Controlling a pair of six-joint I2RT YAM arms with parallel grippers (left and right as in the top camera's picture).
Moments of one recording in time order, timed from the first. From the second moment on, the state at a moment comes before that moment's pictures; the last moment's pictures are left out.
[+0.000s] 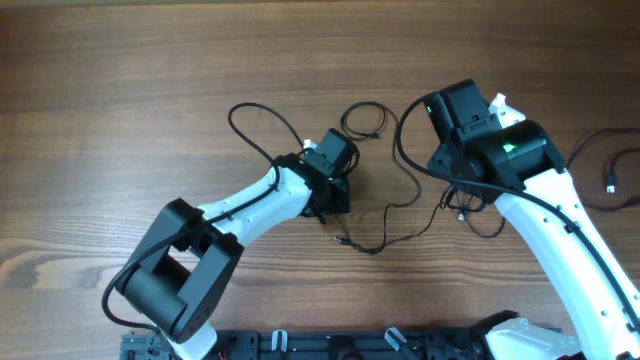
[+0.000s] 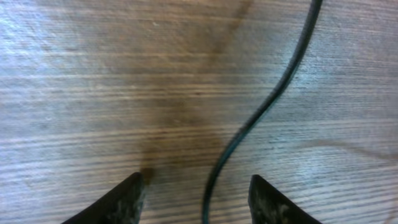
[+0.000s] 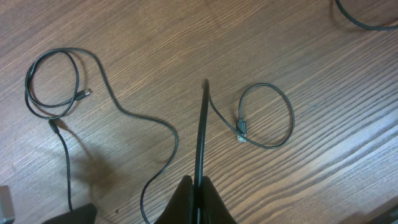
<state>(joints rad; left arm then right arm) -0.68 1.82 1.05 -0.53 0.07 -0.70 0.40 1.38 1.34 -1.27 0.34 0.94</state>
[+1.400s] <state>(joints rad) -0.11 1.36 1.06 -0.95 -0.03 -0.83 0.11 1.39 1.33 -1.10 -0.34 0.36</state>
